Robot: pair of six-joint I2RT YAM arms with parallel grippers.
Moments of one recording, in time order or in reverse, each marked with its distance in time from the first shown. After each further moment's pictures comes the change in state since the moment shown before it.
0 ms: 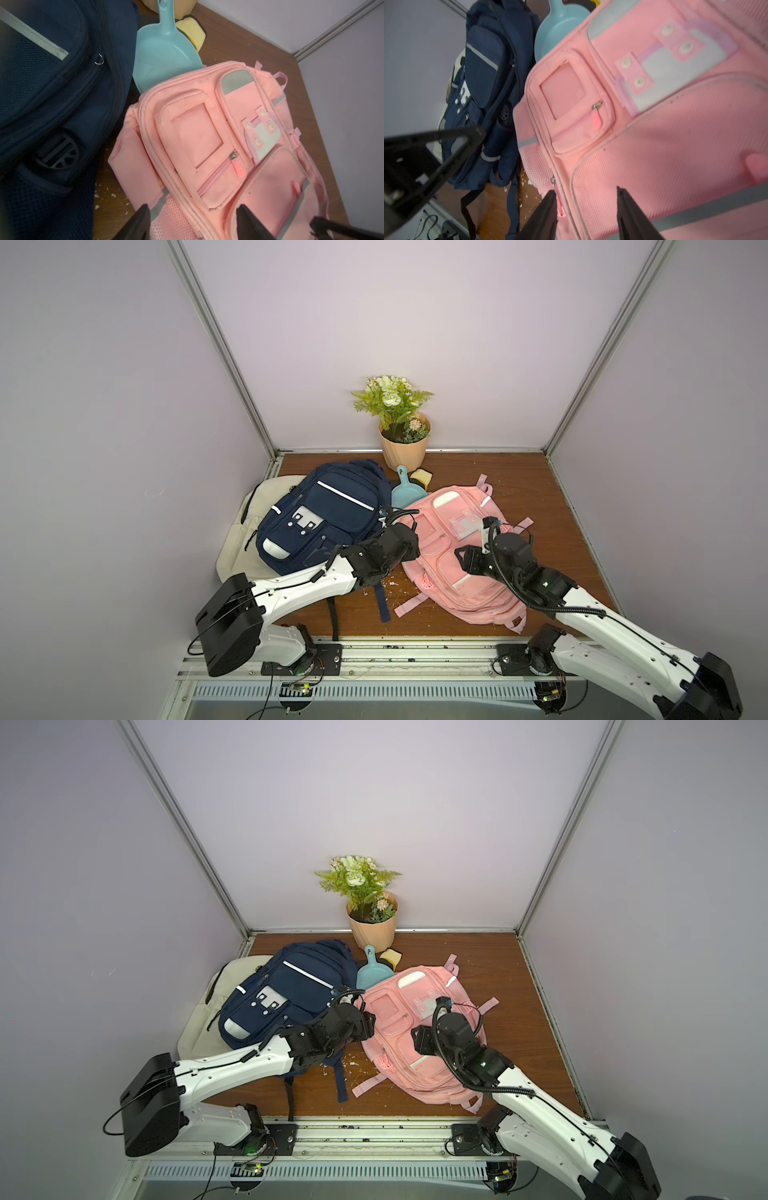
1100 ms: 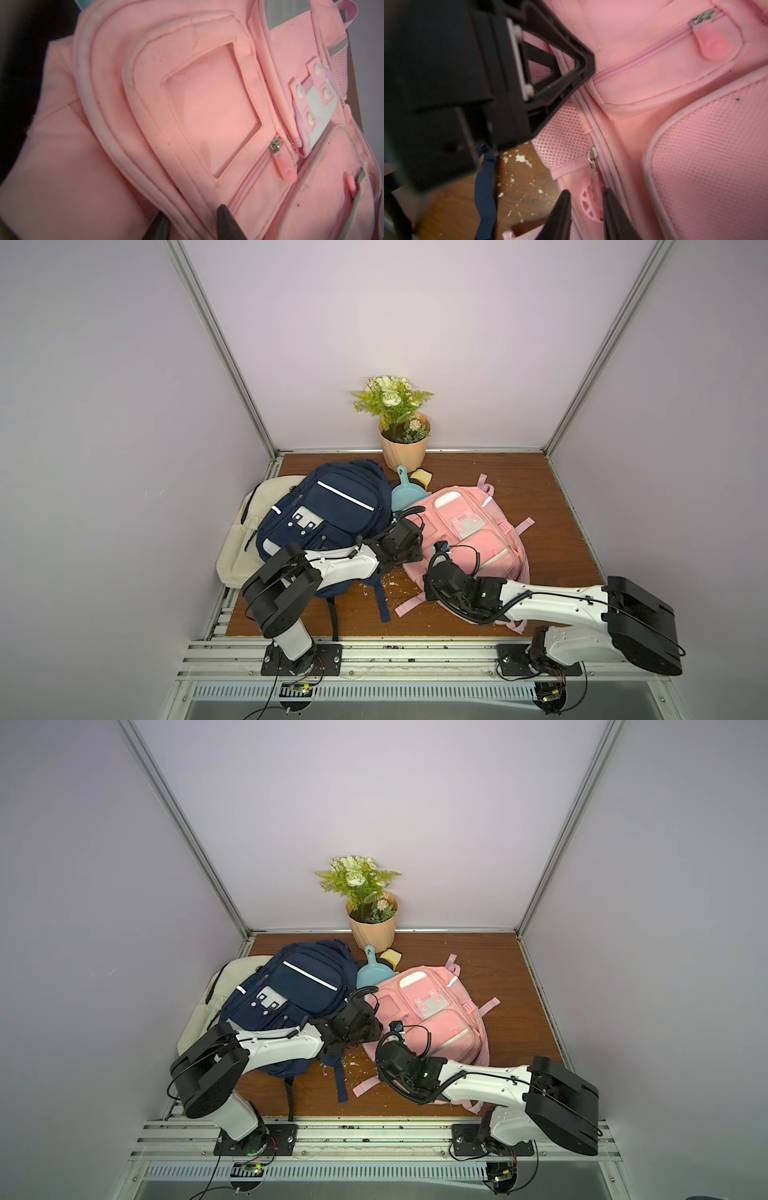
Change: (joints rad) left arm 0.074 0.265 0.021 0.164 0.225 0.032; right arm 0.361 0.495 0.103 0.188 0.317 0.095
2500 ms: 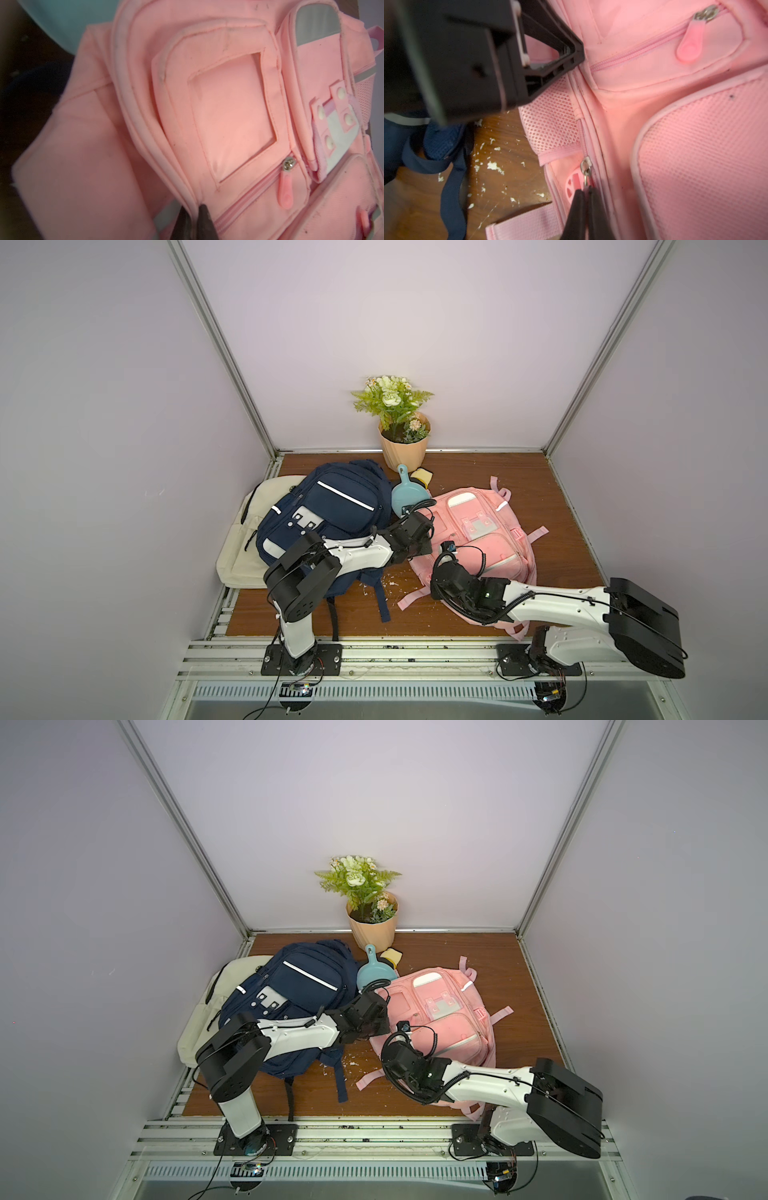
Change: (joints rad) left arm 0.006 0.160 0.216 -0.101 -0.013 -0.003; right arm -0.018 -0.066 -0.069 0.000 0.010 -0.011
